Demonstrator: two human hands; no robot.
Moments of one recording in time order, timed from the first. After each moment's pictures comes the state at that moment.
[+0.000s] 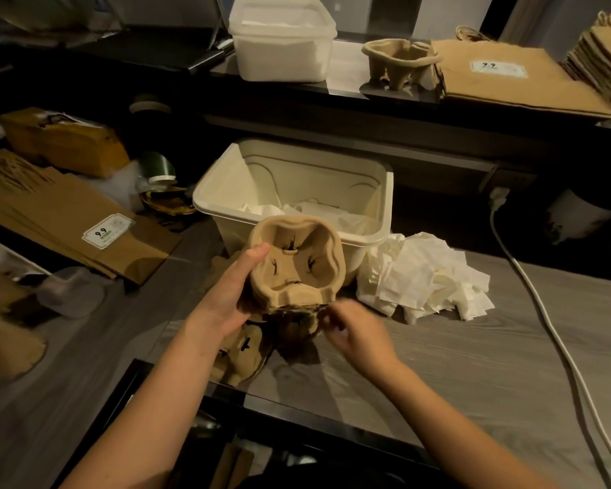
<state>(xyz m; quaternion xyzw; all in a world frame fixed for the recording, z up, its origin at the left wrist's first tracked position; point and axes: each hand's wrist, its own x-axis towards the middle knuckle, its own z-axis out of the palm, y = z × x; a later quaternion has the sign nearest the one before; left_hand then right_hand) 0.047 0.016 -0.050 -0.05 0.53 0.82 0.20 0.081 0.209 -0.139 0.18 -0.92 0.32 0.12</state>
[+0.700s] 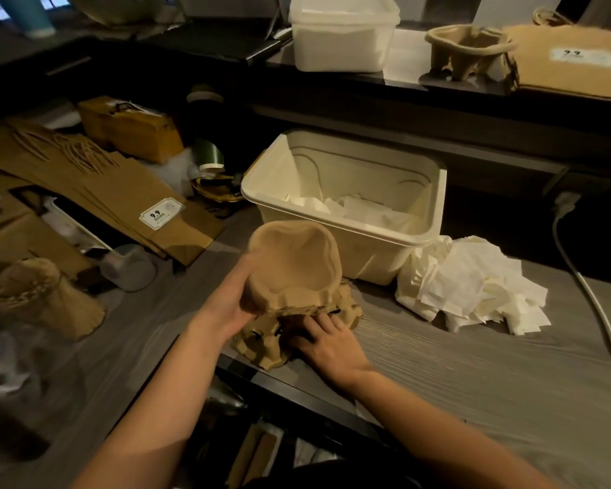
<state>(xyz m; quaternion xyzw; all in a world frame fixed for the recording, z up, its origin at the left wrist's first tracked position) 0.059 -0.033 -0.070 -0.12 0.54 0.82 0.17 0.072 0.137 -0.192 0.40 -0.90 0.03 0.15</state>
